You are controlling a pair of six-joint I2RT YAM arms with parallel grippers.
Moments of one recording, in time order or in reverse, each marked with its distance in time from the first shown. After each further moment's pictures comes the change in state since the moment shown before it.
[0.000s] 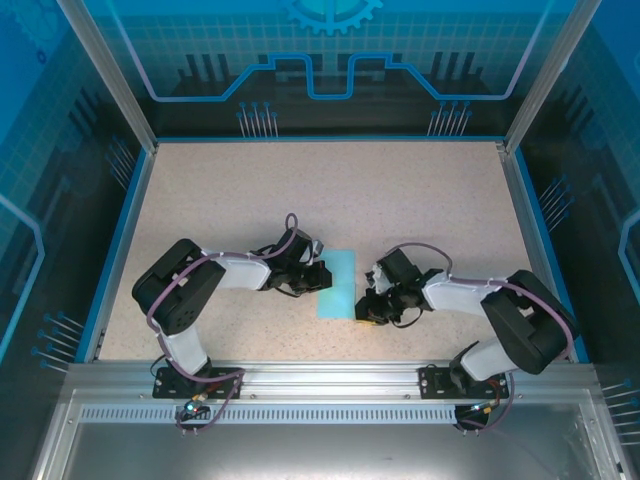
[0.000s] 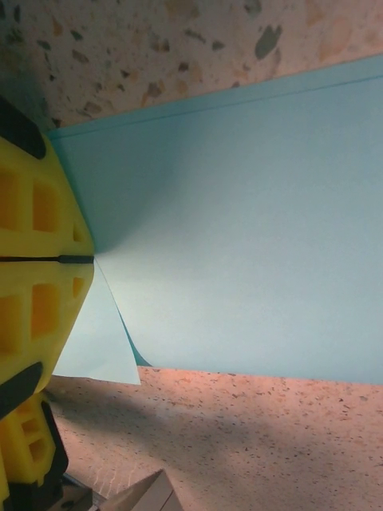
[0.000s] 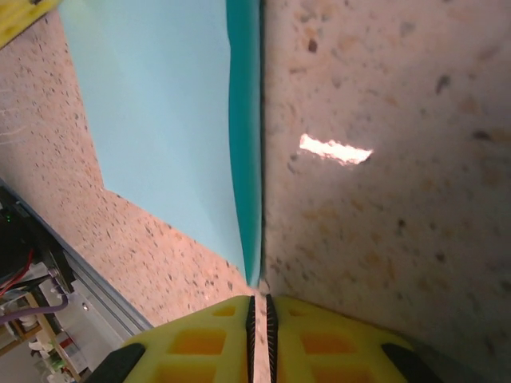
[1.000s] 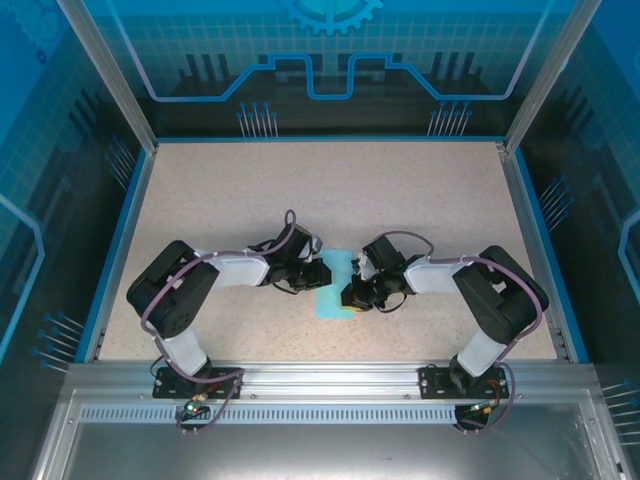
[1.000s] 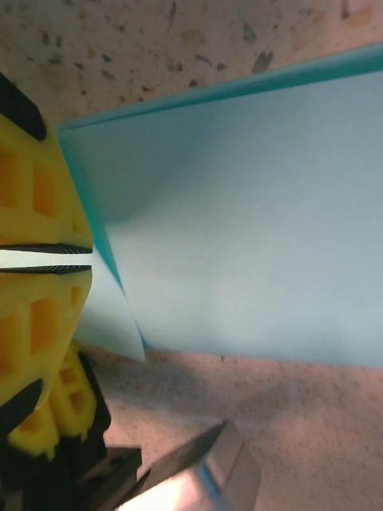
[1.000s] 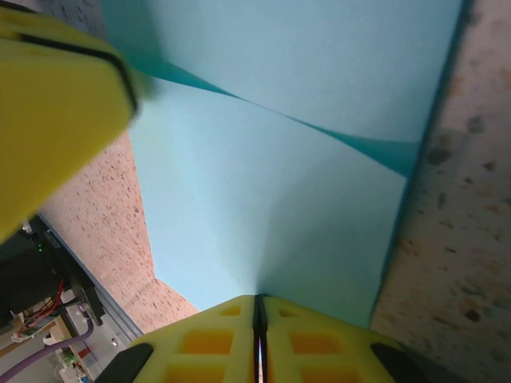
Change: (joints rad) left arm 0.013 -0.056 0.047 -0.128 -0.005 0.038; right arm 0.007 0.228 0.144 0.119 -0.035 0.010
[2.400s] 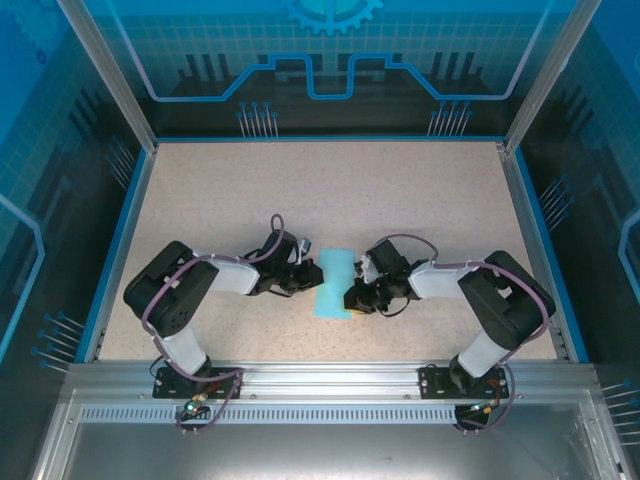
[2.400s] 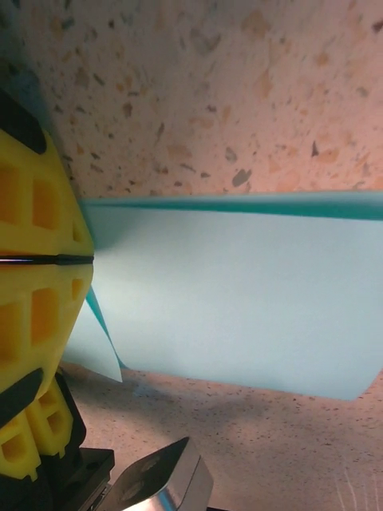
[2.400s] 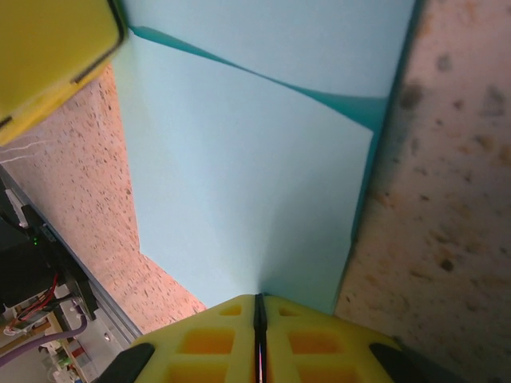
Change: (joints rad) left arm 0.061 0.016 -0.158 0.271 0.025 -0.066; right arm 0.000 -0.053 -0.057 0.022 0.012 -0.003
